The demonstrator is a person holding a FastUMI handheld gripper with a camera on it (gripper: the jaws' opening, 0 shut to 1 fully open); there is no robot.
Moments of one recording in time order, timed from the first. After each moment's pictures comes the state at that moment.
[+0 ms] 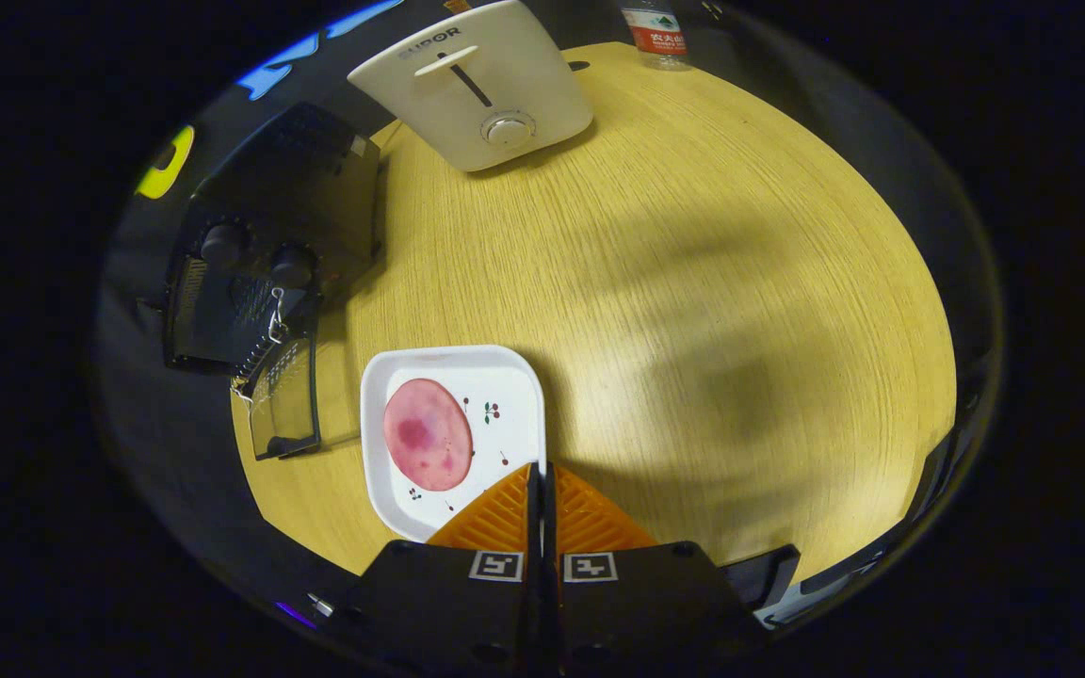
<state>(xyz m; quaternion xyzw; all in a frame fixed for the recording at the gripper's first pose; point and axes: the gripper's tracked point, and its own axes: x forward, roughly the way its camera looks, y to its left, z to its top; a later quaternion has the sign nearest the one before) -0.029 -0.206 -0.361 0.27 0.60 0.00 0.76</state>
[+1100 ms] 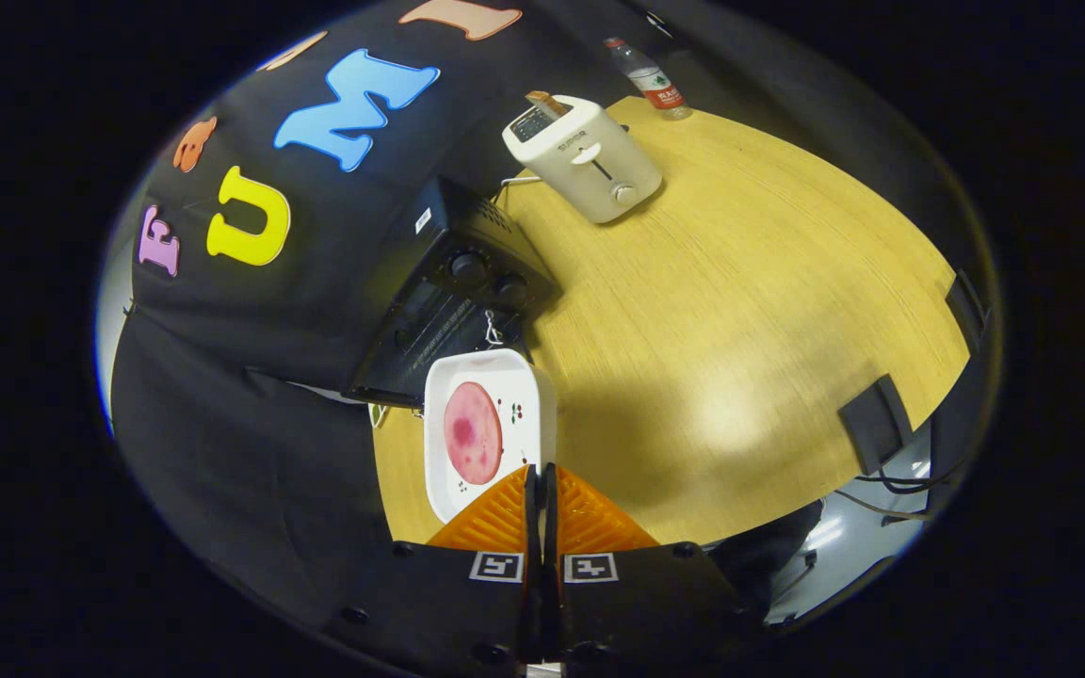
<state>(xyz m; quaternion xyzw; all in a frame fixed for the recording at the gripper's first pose) -0.061 -0.106 -0.229 0.42 0.46 0.05 0.78</state>
